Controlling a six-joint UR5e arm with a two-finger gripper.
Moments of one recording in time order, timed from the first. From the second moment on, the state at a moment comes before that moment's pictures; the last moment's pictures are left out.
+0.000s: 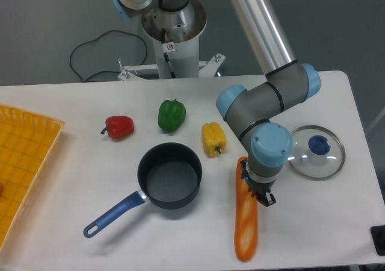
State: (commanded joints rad) arm 2.57 -2.18 -1.41 -1.07 1.58 1.36
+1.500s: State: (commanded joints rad) arm 2.54 -2.26 -1.42 -0.97 1.58 0.70
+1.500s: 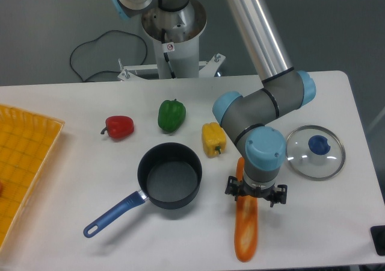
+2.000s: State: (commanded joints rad) arm 2.53 -2.27 -1.43 -0.97 1.58 0.72
